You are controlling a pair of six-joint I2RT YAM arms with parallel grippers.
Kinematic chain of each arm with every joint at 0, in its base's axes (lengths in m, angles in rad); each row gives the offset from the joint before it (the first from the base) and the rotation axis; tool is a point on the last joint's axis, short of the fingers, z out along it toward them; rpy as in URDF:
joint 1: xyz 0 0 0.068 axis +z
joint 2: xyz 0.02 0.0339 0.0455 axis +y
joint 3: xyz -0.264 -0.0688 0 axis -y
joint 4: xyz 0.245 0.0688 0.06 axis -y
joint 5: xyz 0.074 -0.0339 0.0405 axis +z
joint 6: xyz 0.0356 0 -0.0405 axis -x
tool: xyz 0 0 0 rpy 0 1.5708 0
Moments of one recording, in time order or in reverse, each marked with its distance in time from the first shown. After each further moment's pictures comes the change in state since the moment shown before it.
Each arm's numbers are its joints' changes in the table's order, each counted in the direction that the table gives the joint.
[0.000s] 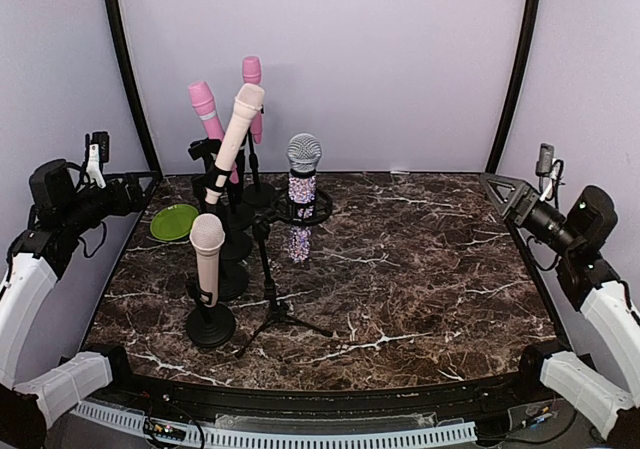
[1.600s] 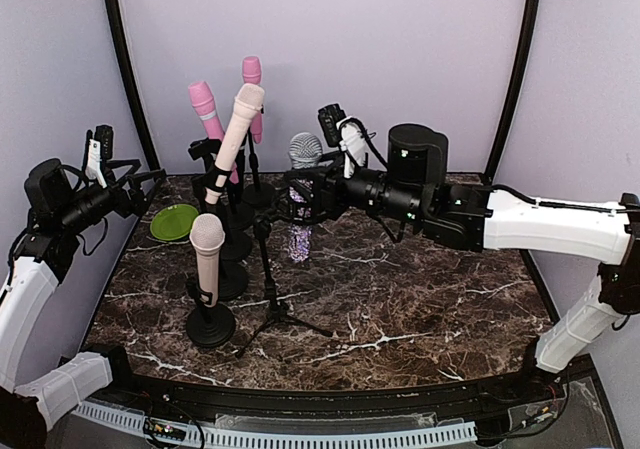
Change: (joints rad) left arm -0.001 -0.009 -0.024 0.155 -0.256 -0.113; right arm 1.062 0.879 0.761 -0.053 -0.649 0.542
